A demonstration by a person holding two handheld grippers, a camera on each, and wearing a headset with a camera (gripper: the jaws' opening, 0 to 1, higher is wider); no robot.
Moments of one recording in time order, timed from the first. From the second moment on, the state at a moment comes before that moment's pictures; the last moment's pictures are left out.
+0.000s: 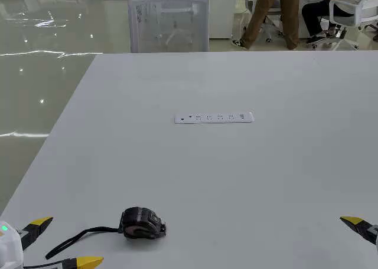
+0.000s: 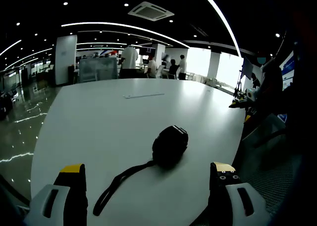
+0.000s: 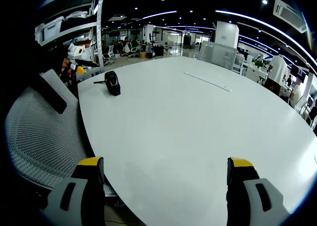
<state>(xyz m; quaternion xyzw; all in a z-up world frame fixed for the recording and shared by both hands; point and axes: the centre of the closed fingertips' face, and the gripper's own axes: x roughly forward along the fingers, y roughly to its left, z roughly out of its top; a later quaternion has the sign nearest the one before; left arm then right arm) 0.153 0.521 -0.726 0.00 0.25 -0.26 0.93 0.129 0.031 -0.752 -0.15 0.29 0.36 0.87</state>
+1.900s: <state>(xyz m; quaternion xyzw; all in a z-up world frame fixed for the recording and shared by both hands) 0.193 0.464 -0.737 0.16 0.31 -0.43 0.83 0.175 0.093 -0.745 -0.20 0.28 0.44 0.83</state>
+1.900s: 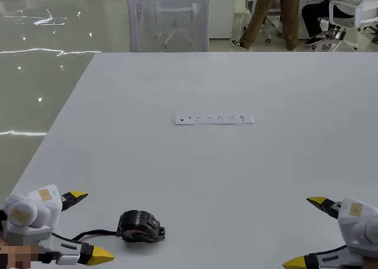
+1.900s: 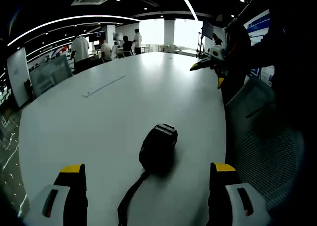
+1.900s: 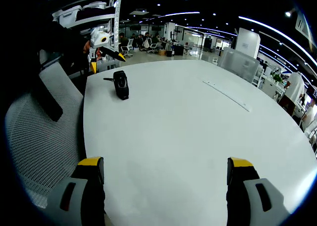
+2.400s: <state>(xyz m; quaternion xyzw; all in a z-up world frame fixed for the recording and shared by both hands) 0.199 0.428 -0.772 0.26 0.35 -0.52 0.74 0.183 0.161 -0.773 -0.22 0.29 0.50 0.79</state>
